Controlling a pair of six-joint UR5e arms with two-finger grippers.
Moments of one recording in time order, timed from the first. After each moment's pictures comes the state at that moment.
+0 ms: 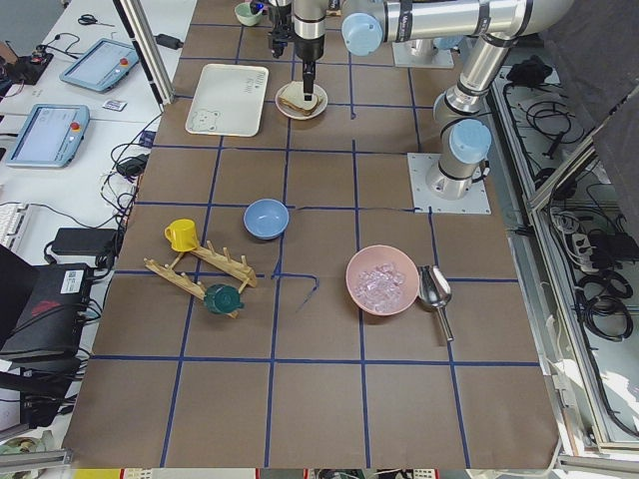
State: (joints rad) left arm -1.51 -1.51 -1.73 -1.43 1.59 0.04; right arm 1.69 -1.28 1.54 -1.88 -1.55 0.33
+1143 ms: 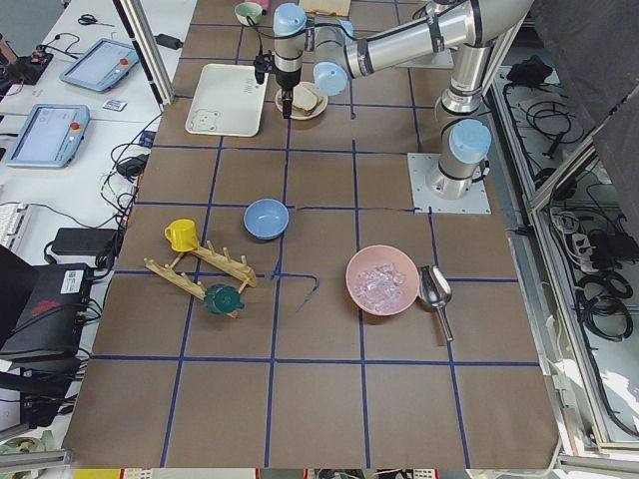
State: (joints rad) left arm -1.57 -1.74 -1.86 -1.02 1.46 -0.04; right arm 1.60 -1.51 1.54 -1.72 -1.66 -0.01
